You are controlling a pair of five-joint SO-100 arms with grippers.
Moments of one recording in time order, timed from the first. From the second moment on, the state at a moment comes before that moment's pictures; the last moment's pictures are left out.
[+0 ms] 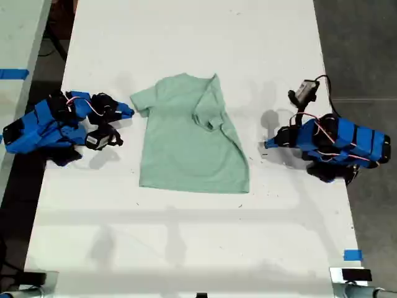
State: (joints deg) arm 0 -34.3 205.1 182.8 63.7 -4.7; arm 1 19.2 200.0 174.4 80.9 -19.6
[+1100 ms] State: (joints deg) arm 0 -31.1 182.2 165.1 60.7 -7.1; arm 1 16.0 200.0 174.4 80.9 -19.1
